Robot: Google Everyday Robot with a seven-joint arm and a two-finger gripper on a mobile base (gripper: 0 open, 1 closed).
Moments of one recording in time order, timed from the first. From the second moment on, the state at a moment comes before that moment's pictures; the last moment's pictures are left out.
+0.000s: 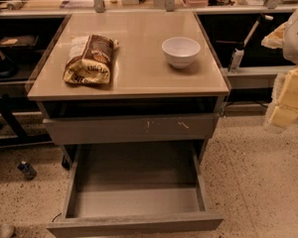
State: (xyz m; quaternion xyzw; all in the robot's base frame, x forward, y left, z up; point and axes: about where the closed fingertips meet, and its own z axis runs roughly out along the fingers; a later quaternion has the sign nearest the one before) arm 0.438 -0.217 0.976 -0.60 0.78 -0.03 0.16
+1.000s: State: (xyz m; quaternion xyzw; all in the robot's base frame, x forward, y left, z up) arm 0.438 -0.217 0.976 -0.60 0.78 -0.03 0.16
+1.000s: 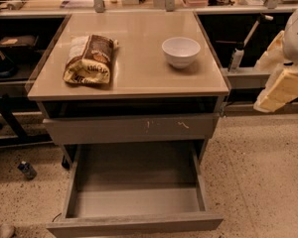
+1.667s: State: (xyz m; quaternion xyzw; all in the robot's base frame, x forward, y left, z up) arm 0.438 -0.217 0.976 -0.60 0.78 -0.03 0.16
